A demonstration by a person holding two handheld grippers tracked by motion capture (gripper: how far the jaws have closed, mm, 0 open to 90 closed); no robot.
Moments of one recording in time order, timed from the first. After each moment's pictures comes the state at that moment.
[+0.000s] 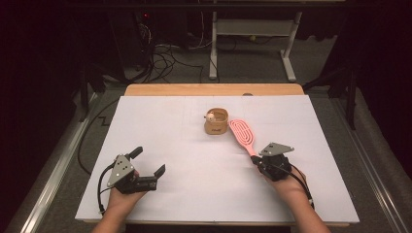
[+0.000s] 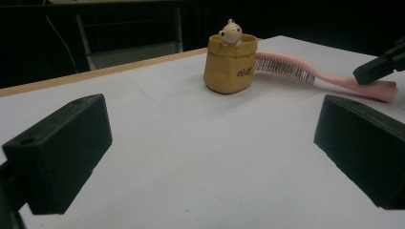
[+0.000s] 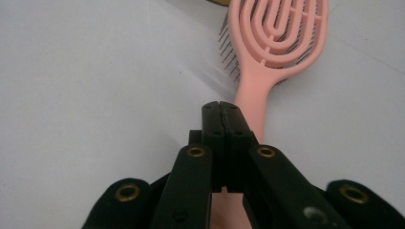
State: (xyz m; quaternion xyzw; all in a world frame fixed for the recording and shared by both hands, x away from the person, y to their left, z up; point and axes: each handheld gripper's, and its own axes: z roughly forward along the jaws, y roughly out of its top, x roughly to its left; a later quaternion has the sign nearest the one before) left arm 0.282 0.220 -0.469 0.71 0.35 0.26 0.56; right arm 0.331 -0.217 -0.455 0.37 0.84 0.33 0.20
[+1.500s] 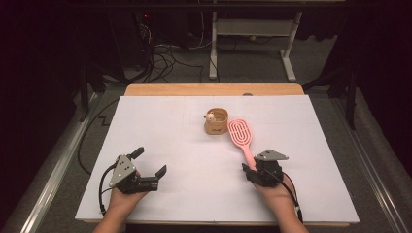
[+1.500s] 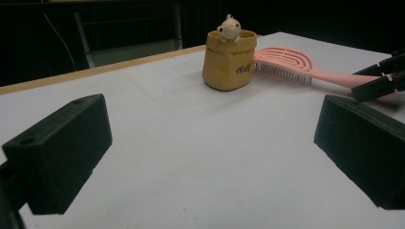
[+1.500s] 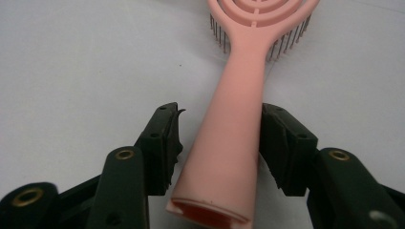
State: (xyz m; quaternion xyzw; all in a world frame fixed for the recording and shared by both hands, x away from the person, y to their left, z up) left arm 0.282 0.217 -0.471 0.71 0.35 0.26 0.55; right arm 0.319 -0.197 -0.478 0.47 0.79 0.34 0.21
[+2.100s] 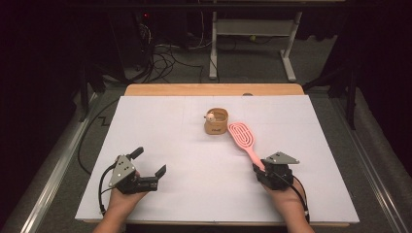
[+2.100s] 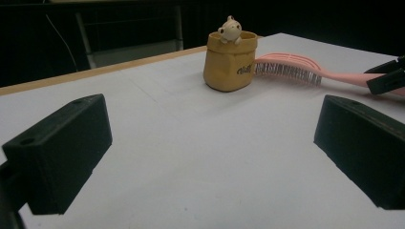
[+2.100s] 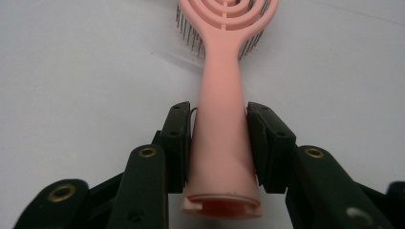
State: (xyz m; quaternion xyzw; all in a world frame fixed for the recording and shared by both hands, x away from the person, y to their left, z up) left arm 0.281 0.218 -0.470 0.71 0.35 0.26 0.55; right arm 0.306 -0.219 -0.471 0.47 0.78 0.33 0.23
